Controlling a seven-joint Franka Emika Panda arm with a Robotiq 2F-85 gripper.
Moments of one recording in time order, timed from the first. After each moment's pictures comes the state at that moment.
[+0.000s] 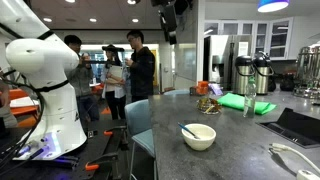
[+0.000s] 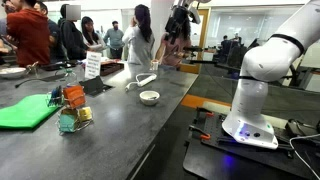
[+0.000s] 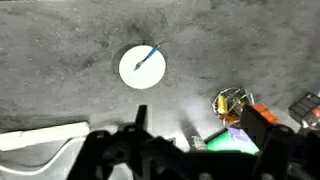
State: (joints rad) arm 0.01 -0.58 -0.28 -2.42 0.16 2.04 -0.26
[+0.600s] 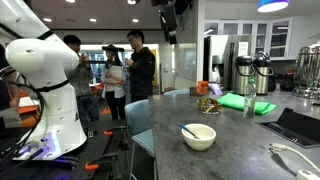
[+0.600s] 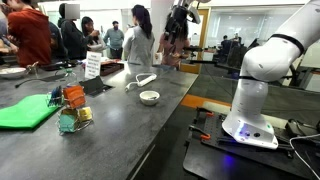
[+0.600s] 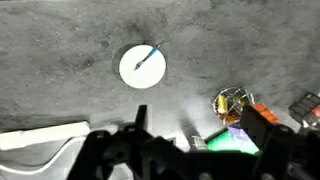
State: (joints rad) arm 0.00 -0.58 -0.28 -2.42 0.16 2.04 -0.26
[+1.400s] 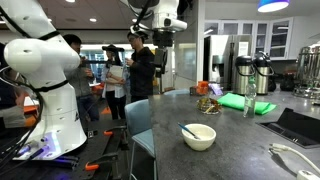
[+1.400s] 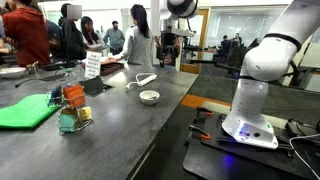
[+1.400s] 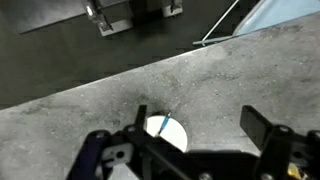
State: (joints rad) arm -0.04 -0.39 -0.02 -2.50 0.10 2.02 0.20
